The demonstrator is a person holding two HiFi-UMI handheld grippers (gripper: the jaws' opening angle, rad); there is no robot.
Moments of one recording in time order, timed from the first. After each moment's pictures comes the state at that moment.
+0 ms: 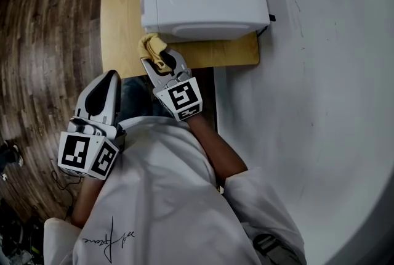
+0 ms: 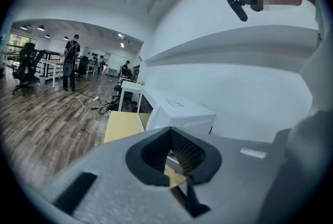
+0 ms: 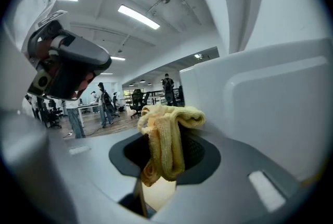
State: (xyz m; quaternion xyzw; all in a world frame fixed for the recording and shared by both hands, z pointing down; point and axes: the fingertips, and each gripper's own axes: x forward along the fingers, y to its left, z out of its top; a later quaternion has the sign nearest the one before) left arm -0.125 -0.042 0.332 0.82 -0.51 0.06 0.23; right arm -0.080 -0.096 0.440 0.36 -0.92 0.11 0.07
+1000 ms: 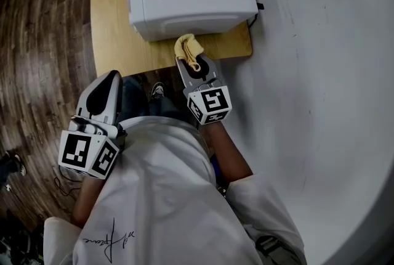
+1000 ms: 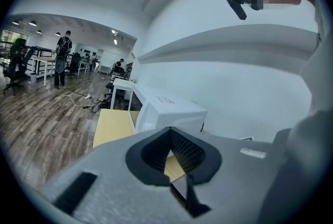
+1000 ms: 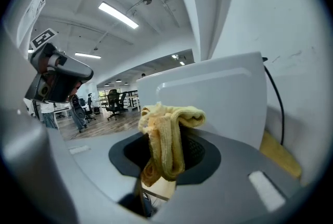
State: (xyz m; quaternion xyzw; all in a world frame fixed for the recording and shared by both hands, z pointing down) left arm -0.099 -0.034 0.335 0.84 -0.48 0.07 0.23; right arm 0.043 -0.081 0.449 0.48 -0.86 0.14 0.08
